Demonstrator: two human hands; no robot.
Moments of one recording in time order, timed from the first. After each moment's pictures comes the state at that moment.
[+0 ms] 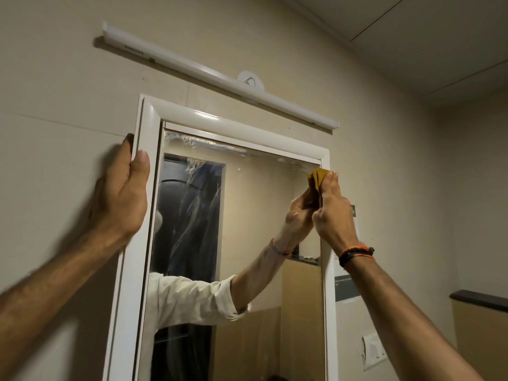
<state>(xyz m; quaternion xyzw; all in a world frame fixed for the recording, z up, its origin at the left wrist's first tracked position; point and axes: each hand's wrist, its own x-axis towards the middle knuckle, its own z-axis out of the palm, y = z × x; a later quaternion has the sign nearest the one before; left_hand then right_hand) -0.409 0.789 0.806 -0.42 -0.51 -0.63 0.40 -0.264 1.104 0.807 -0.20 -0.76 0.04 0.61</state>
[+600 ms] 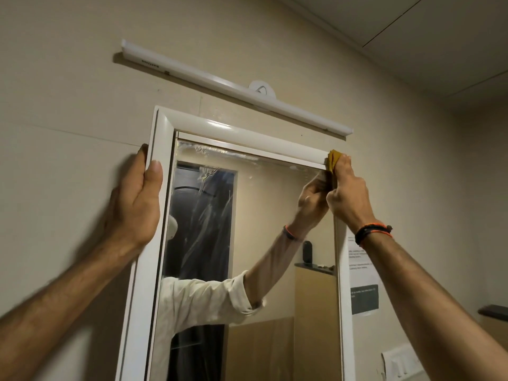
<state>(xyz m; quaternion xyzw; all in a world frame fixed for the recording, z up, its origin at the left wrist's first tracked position) -0.405 0.789 0.805 -0.40 -0.52 -0.64 0.40 -0.258 1.098 0.858 -0.16 -0.75 0.04 0.64</state>
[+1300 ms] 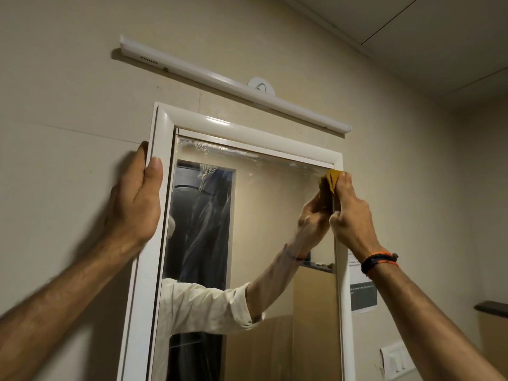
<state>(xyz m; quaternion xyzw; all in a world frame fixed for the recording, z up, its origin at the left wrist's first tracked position) -0.399 0.790 0.807 -0.41 -0.51 -0.65 0.38 -0.252 1.095 0.811 -0.16 -0.77 0.05 0.62</state>
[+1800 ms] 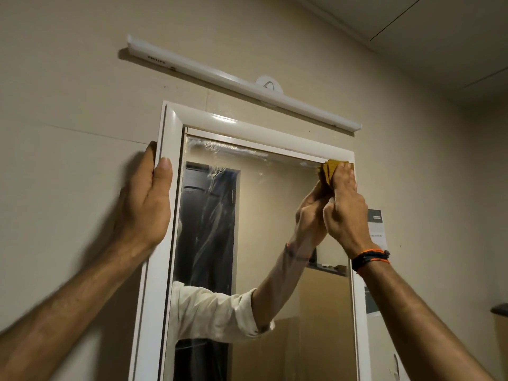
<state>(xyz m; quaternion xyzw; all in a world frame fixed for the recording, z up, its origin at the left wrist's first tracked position) -0.404 0.789 0.805 -0.41 -0.51 -0.64 0.40 -0.280 1.074 0.820 -0.15 -0.75 0.03 0.64</state>
